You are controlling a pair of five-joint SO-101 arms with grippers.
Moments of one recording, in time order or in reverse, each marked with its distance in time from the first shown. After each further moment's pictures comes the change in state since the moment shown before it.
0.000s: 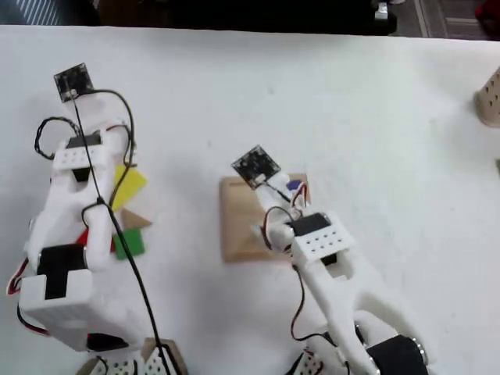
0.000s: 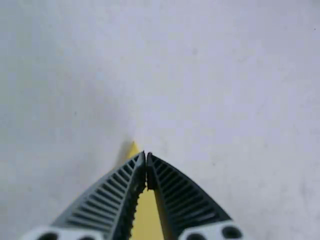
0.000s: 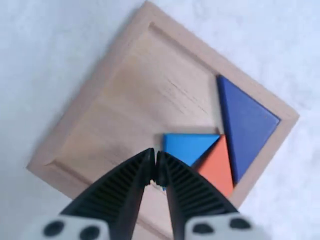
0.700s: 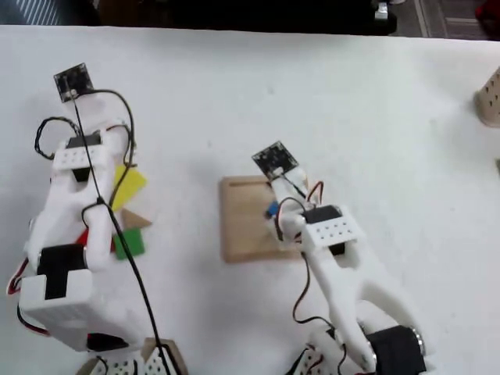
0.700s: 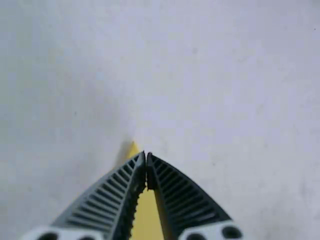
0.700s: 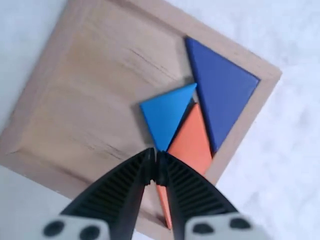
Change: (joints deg) left arm 0.0 0.0 0.0 0.0 0.0; right arm 6.4 1.2 -2.0 5.5 0.0
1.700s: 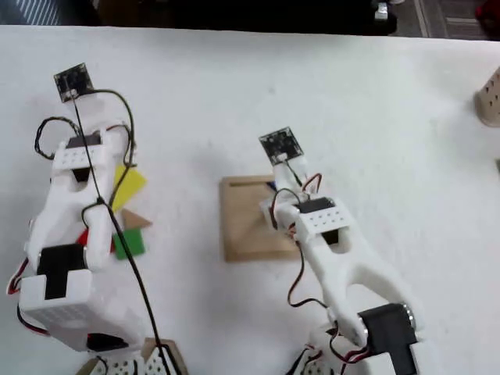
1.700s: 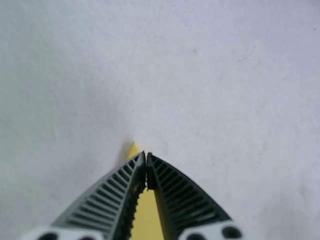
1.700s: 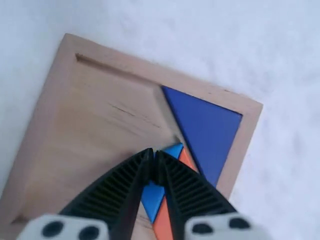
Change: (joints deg) left arm 0.0 0.0 0.0 0.0 0.0; right arm -0.2 10.5 -4.0 -10.3 -9.9
